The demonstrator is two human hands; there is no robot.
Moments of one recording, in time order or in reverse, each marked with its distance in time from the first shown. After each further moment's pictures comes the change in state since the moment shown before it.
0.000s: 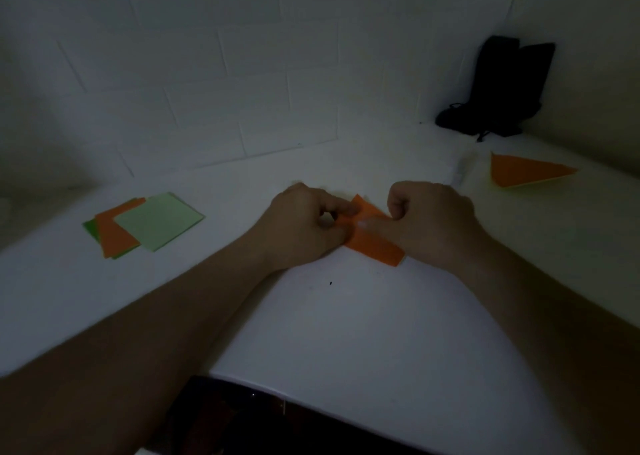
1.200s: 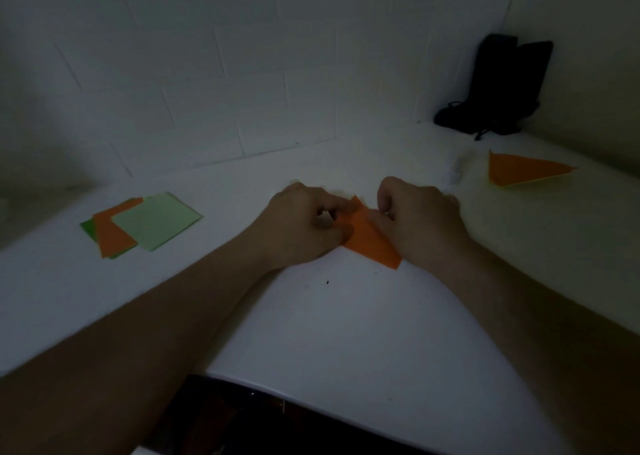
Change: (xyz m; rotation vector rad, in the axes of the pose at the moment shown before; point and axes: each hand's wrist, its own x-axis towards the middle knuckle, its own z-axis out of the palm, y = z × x) left_hand -0.002 0.005 -0.003 0.021 -0.013 0.004; right_hand 0.004 -0.003 0.015 -0.115 -0.002 0.004
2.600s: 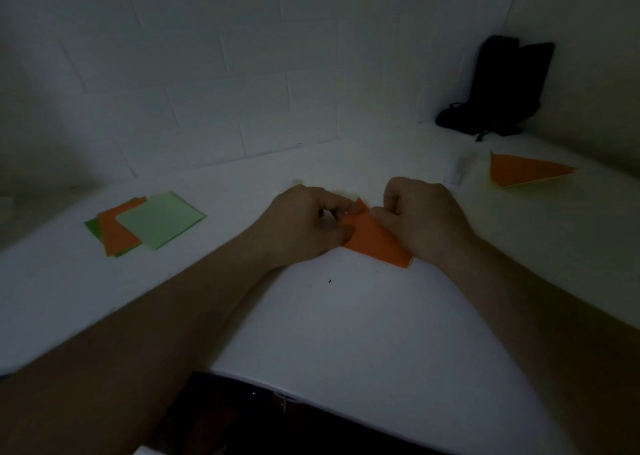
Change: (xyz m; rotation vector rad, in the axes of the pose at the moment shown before) left_hand 0.000 -0.001 0.000 -0.051 -0.014 -0.004; right_hand 0.009 0.011 0.006 0.122 -0.011 -0.019
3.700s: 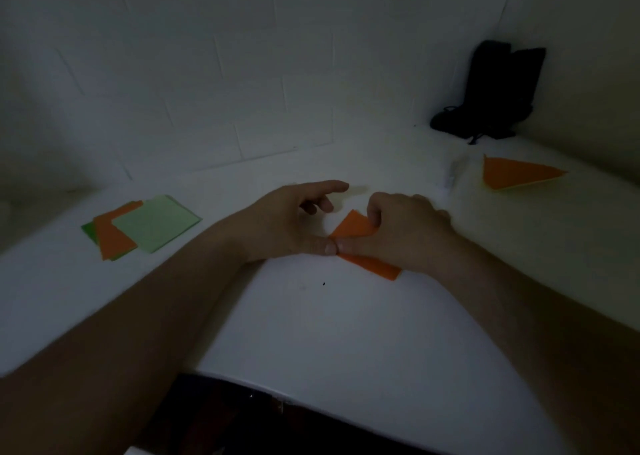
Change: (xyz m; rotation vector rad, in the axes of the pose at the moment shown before) left_hand 0.002 -0.020 -0.023 -0.155 -0.202 -0.011; right_hand -0.009 -0.031 -0.016 -0.139 -0.304 0.134
